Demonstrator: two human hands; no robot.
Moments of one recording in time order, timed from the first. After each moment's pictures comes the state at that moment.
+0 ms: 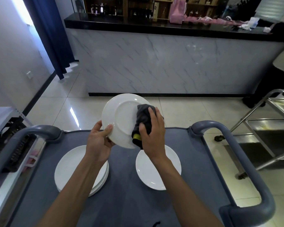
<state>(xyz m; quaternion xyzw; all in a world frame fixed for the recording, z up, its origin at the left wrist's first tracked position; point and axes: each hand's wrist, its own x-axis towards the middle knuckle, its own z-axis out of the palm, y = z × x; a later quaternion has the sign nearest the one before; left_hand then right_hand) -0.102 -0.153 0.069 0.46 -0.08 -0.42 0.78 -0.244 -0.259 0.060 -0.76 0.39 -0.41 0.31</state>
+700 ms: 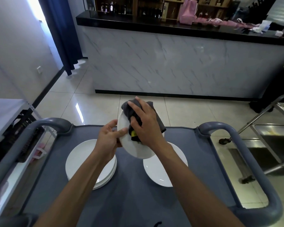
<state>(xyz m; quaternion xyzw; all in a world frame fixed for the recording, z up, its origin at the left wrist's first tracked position) -0.103 -0.130 0.077 0.54 -0.20 -0.42 0.70 -0.204 -0.247 0.091 -0.89 0.22 -0.33 0.23</state>
